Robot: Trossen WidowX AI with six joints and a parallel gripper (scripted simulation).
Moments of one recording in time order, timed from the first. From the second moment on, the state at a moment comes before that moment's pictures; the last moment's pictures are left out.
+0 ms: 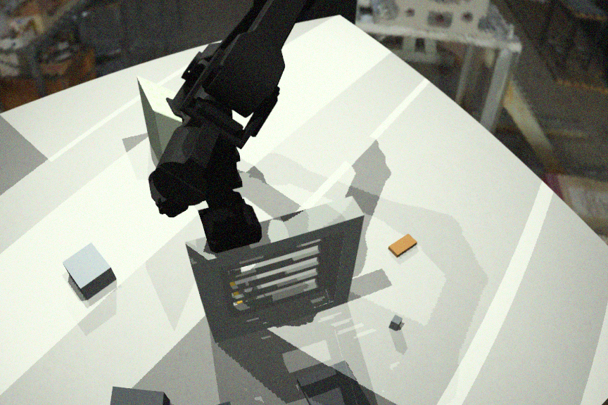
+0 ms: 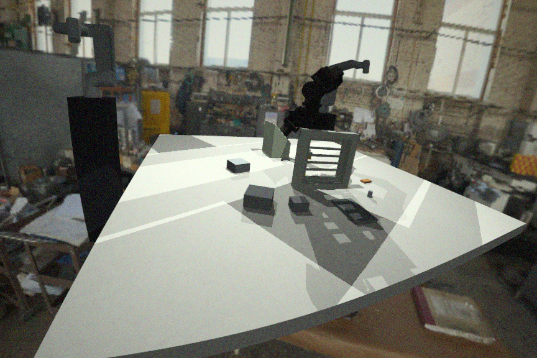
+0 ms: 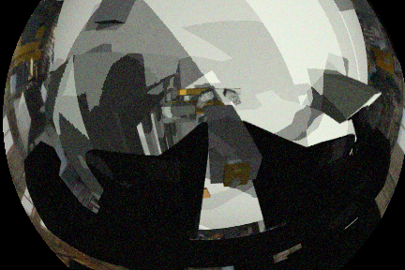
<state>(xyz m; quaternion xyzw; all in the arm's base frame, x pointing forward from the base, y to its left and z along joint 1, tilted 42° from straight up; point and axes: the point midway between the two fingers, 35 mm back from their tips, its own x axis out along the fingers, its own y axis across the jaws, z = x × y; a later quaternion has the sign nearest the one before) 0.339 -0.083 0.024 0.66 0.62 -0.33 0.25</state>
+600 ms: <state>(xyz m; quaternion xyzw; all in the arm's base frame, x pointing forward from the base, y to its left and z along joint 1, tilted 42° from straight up) 0.339 -0.085 0.023 0.69 0.56 -0.42 0.14</state>
